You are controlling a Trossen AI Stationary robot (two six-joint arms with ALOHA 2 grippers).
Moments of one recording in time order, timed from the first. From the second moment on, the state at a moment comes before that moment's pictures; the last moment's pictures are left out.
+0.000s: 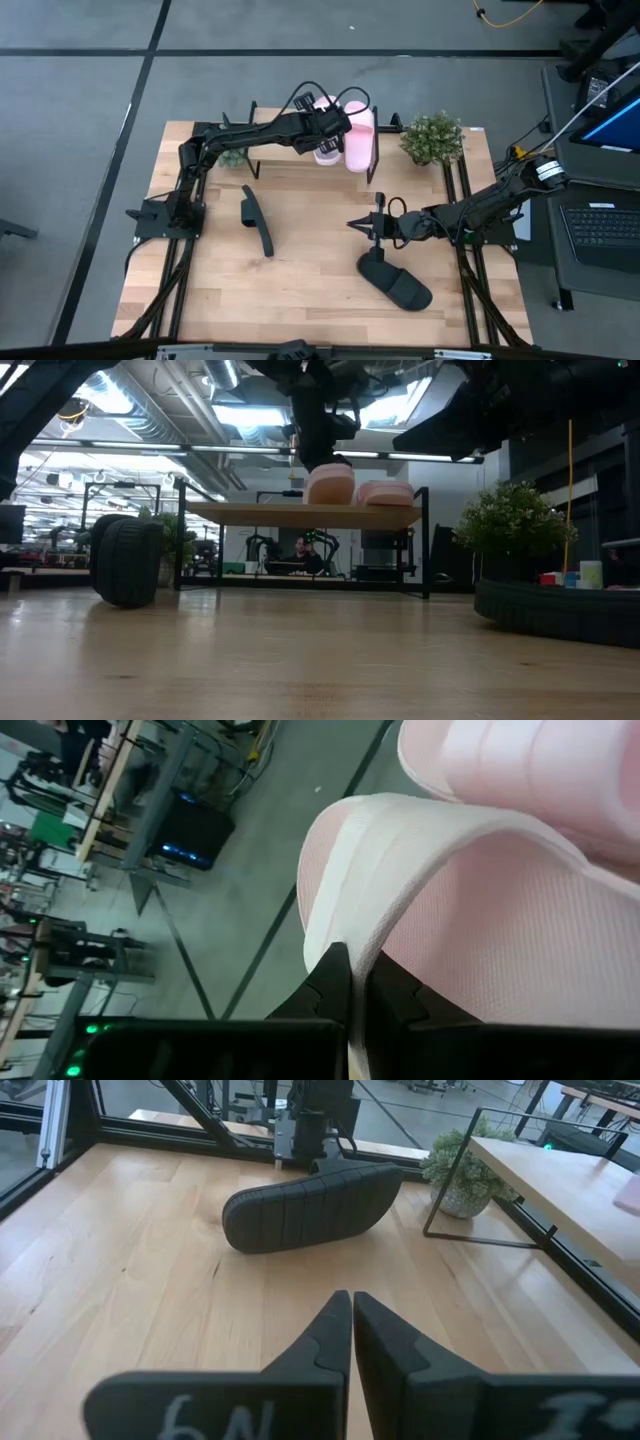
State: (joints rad) left arm 0.34 2.02 1.89 -0.80 -0.84 0.12; right arm 0.33 1.36 0.52 0.55 0.45 -0.03
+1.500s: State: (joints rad) left arm 0.35 2.02 1.83 -0.74 -0.78 0.08; right arm 0.33 1.36 0.52 0.55 0.45 -0.03
